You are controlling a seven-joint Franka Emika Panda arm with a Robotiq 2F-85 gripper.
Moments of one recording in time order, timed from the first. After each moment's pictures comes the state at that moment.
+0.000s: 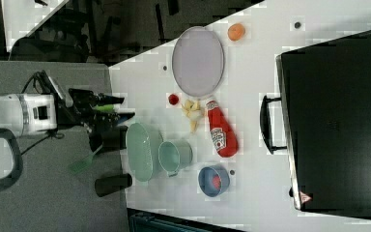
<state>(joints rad) -0.03 0.01 0.02 -1.76 0.02 0.20 0.05</state>
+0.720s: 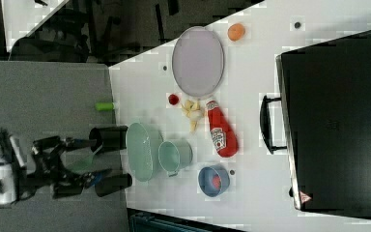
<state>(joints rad) -0.12 -0.31 0.10 -1.92 0.01 0.08 0.05</state>
